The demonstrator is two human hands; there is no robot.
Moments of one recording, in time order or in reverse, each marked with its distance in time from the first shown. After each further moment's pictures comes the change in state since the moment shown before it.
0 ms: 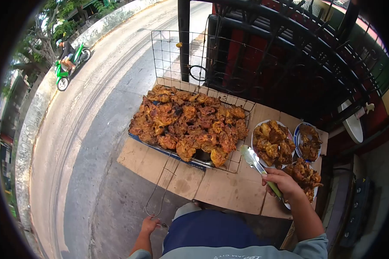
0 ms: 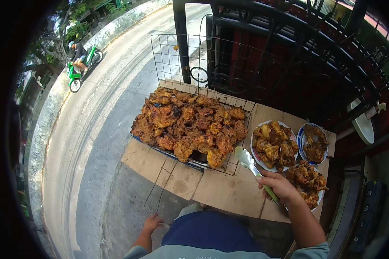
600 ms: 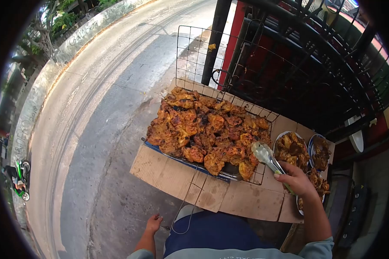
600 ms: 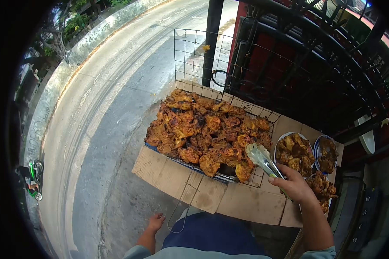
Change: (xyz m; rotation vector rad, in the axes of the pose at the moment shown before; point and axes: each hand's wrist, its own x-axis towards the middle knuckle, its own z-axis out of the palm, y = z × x) left_hand 0.082 -0.013 -0.053 0.023 0.025 0.054; right_hand 0.023 -0.076 0.086 -0.527 0.253 -0.237
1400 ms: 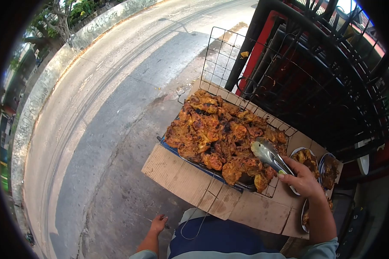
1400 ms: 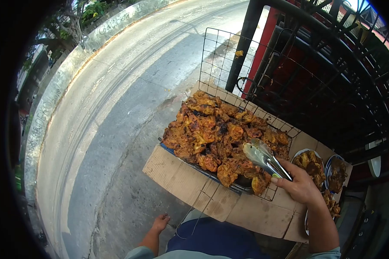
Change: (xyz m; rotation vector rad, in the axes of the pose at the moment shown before) left_hand -0.001 -0.003 0.008 -0.101 0.007 -0.014; right_hand 0.040 -0.072 0.019 -0.163 -0.137 -0.151
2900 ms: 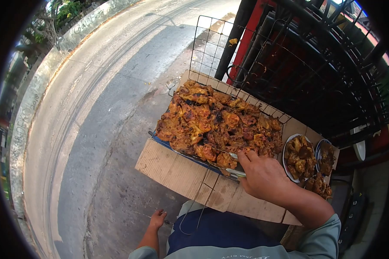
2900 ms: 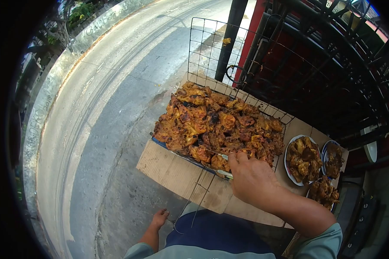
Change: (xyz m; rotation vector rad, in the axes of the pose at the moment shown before) left_hand -0.003 0.019 -0.004 -0.003 -0.037 0.001; right_hand 0.012 -0.066 0.082 -0.955 -0.107 -0.282
